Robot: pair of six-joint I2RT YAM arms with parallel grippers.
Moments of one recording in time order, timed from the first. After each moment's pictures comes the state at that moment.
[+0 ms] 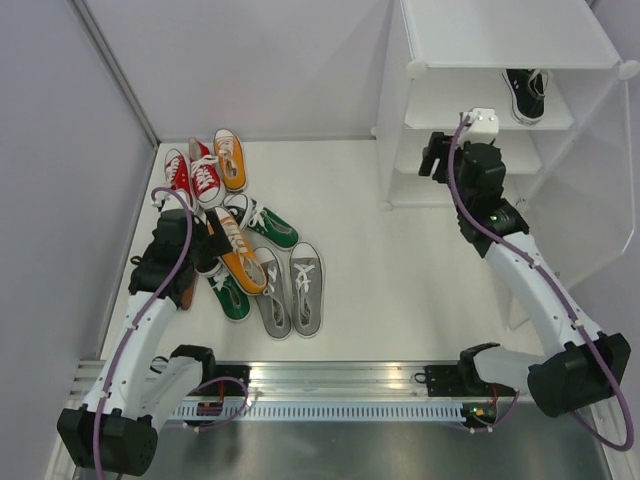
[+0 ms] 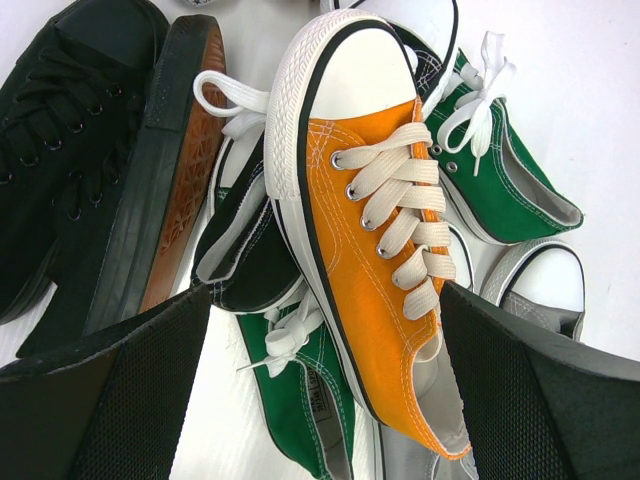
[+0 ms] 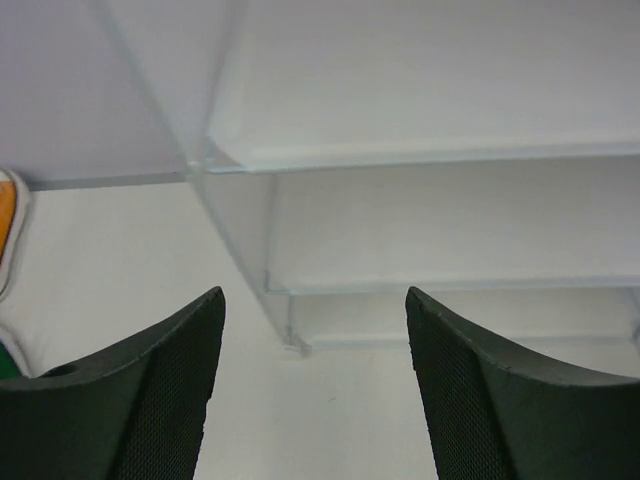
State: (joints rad) left arm -0.12 0.86 0.81 -0.60 -0.21 -0.39; right arm 0.32 1.23 1.15 -0.05 0.27 0.15
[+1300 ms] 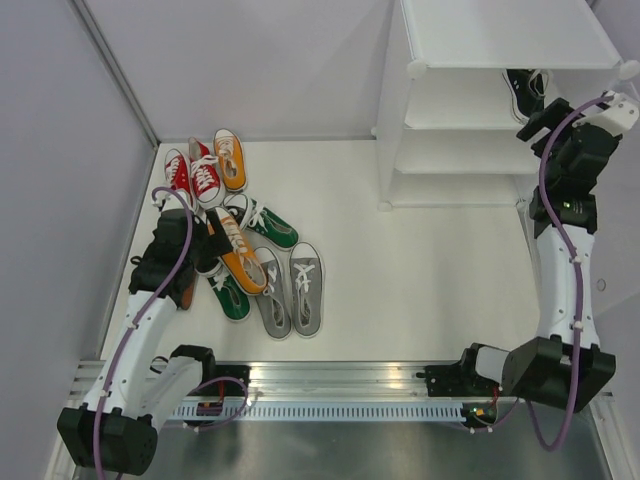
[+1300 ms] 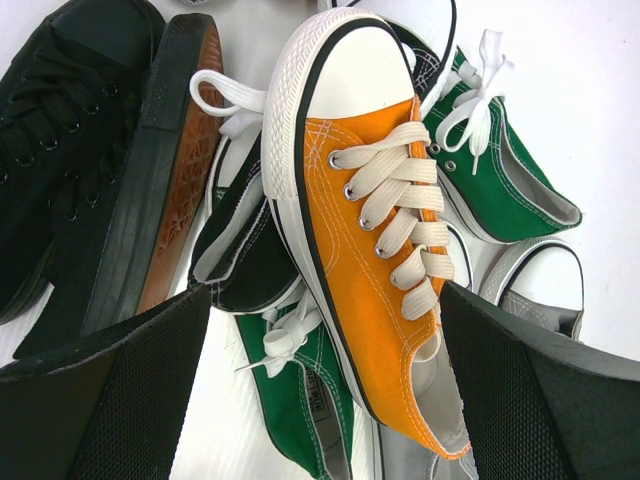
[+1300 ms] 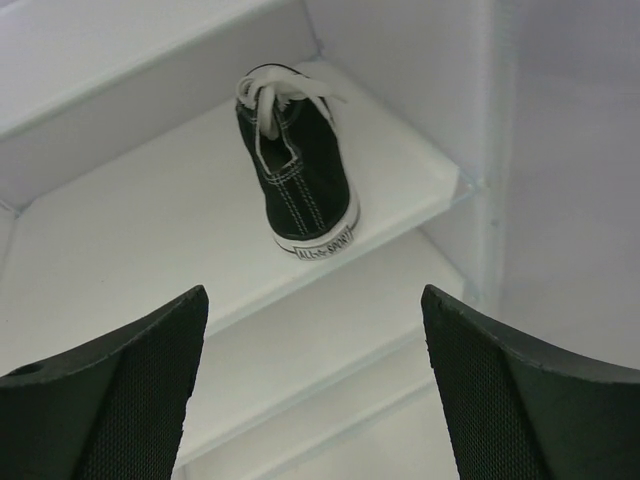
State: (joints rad) left arm -0.12 0.87 0.81 -0.60 -0.20 -0.39; right arm -0.29 1.21 1.29 -0.09 0.15 0.33
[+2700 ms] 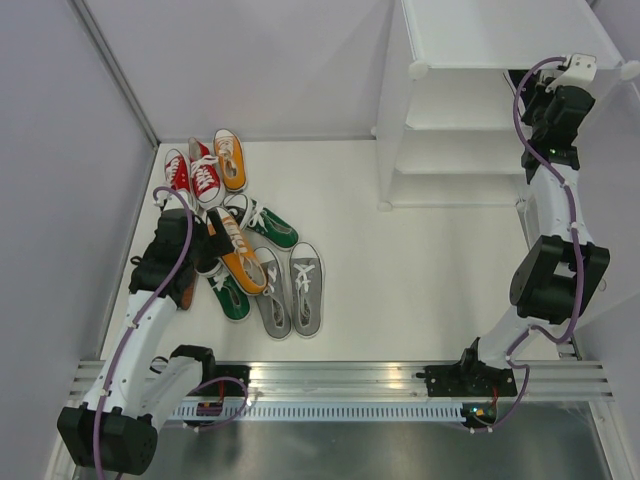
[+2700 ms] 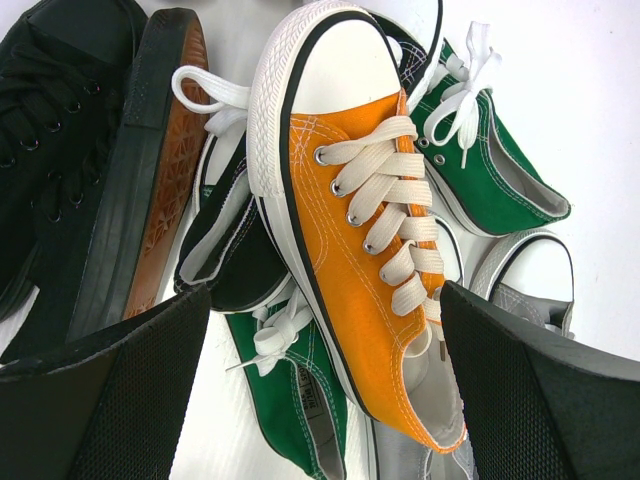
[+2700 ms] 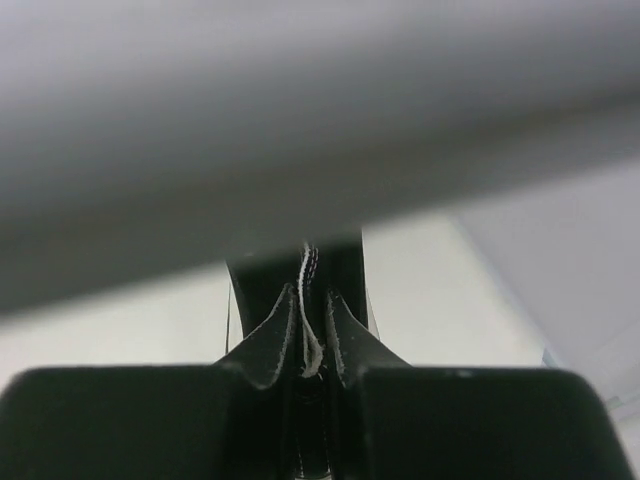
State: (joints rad) left arm -0.12 0.87 0.81 -0.60 -0.17 -0.39; right arm -0.29 1.75 1.60 0.12 0.03 0.03
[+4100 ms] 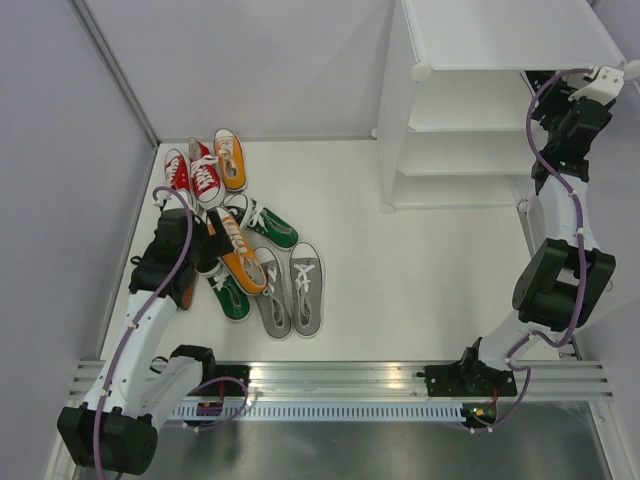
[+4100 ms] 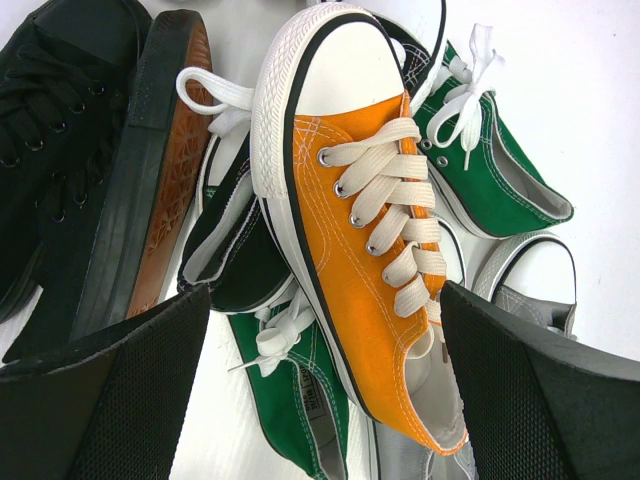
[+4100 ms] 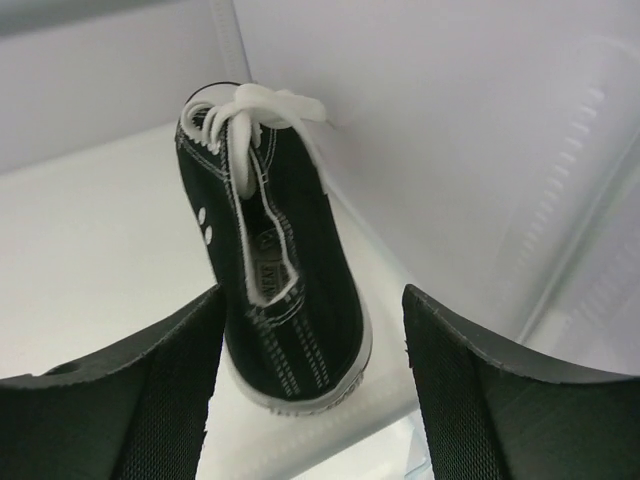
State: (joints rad) left arm -0.12 0.87 0.81 -0.60 -0.18 -0.39; right arm -0.37 1.72 1.50 0.28 0.07 0.09
